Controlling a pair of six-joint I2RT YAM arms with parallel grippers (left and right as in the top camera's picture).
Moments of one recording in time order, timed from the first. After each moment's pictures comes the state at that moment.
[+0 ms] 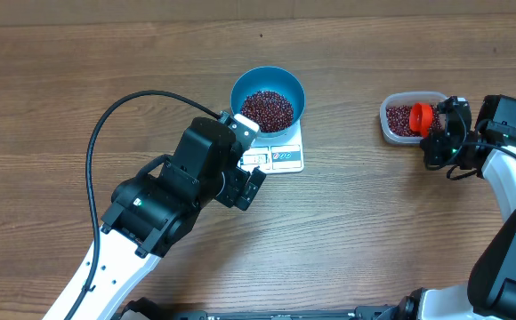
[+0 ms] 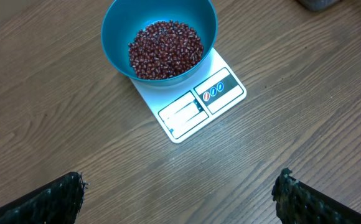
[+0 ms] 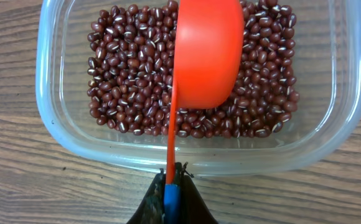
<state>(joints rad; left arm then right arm) -0.59 1.18 1.24 -0.91 -0.10 0.00 -0.35 1.65 1.04 -0.55 -0.33 -0.32</state>
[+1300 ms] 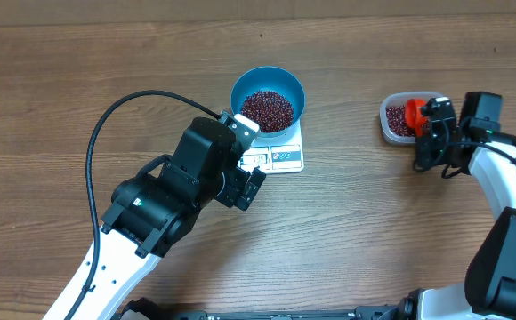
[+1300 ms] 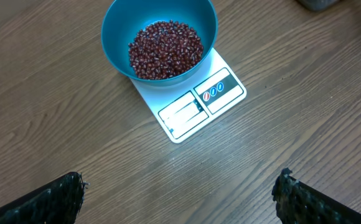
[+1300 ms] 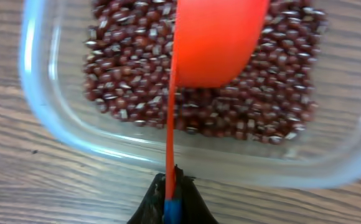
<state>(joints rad) -0.59 1.18 1.24 -0.91 -0.10 0.00 -0.26 1.67 1.04 -0.55 -0.19 -0.43</state>
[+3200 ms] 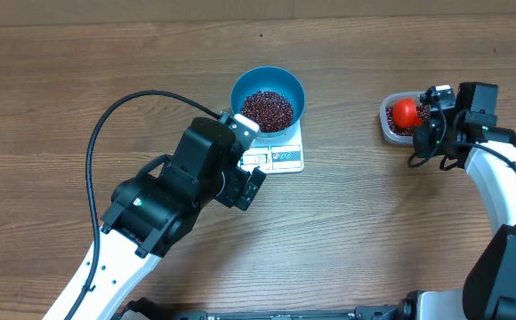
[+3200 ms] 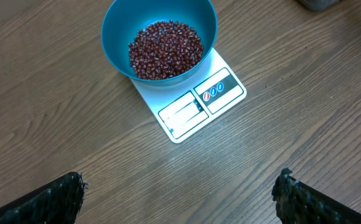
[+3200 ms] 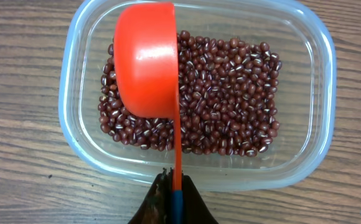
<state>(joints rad) -0.59 1.18 1.24 -0.91 -0.10 0.00 -0.21 1.60 1.07 -0.55 -0.11 -0.33</state>
